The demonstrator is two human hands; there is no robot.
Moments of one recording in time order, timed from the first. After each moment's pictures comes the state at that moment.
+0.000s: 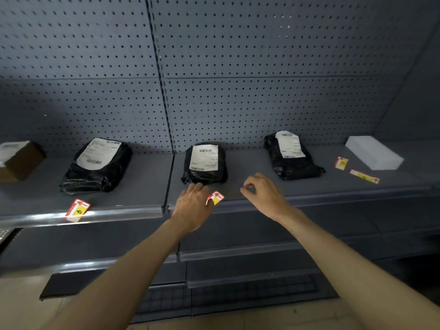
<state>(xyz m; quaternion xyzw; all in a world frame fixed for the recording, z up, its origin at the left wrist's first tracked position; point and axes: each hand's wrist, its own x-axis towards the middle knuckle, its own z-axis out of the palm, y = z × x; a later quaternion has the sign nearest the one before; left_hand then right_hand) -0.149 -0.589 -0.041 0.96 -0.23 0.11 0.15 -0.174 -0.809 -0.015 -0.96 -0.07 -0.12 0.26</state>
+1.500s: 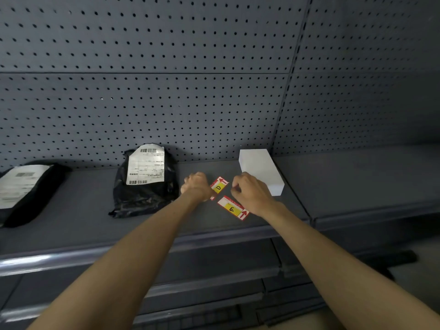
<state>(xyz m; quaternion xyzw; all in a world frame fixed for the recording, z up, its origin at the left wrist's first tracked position) -0.009 -1.122 -0.050 0.98 -0.01 -0.10 0.20 -0.077 -1.270 -0.039 -0.98 -0.05 -0.09 0.18</state>
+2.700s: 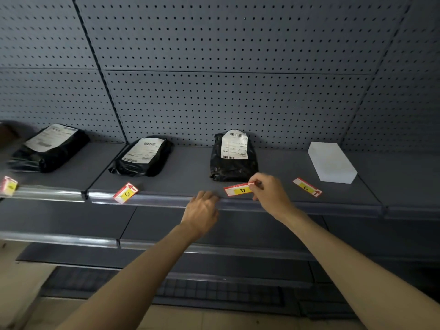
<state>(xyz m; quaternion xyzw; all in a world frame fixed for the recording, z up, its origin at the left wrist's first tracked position) -0.181 -0.877 -0.079 0.98 -0.17 0.07 0.10 -0.170 -1.084 -0.029 -0.90 -0.09 -0.09 0.41</state>
